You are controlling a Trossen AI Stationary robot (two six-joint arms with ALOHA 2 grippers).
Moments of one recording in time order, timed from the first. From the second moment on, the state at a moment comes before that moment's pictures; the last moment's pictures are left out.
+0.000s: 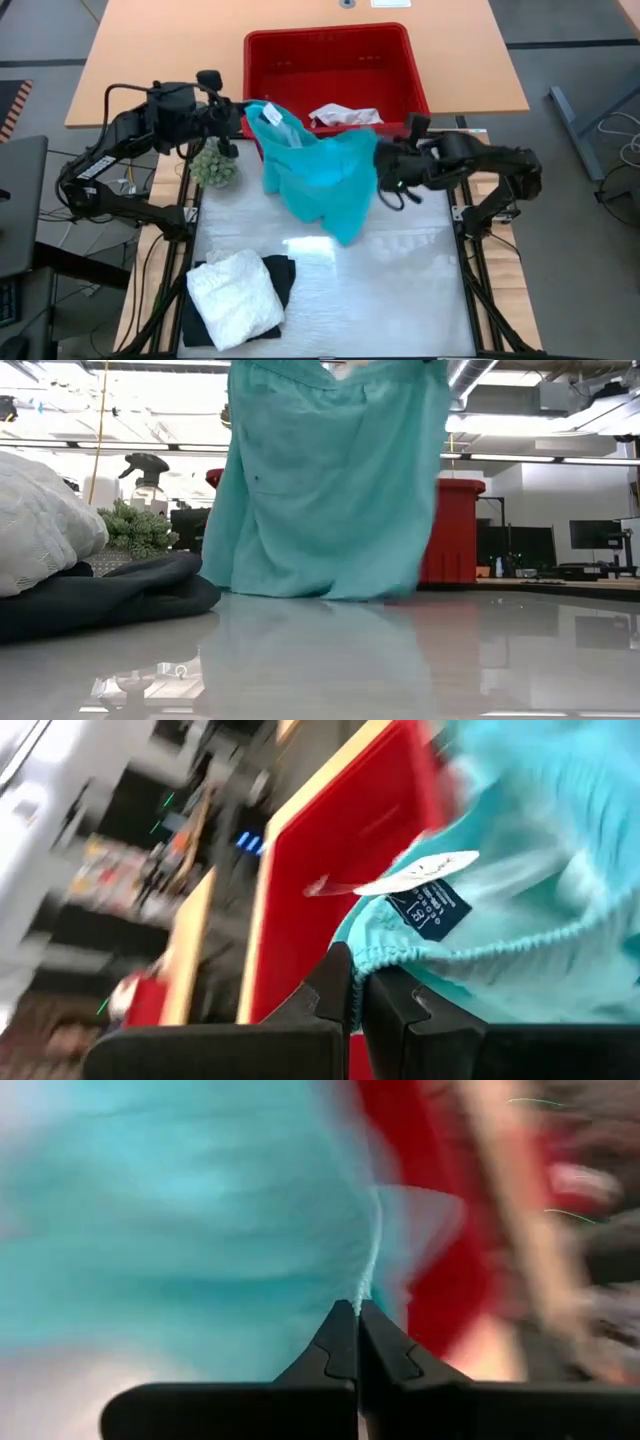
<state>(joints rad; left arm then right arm) 0.33 1.17 1.67 -0.84 -0.37 0.89 0.15 1.57 2.02 -1.57 0.92 0.09</state>
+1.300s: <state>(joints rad) 0.08 1.18 1.19 -0.95 0.19 0.58 0.54 1.56 1.69 -1.29 0.28 0.71</state>
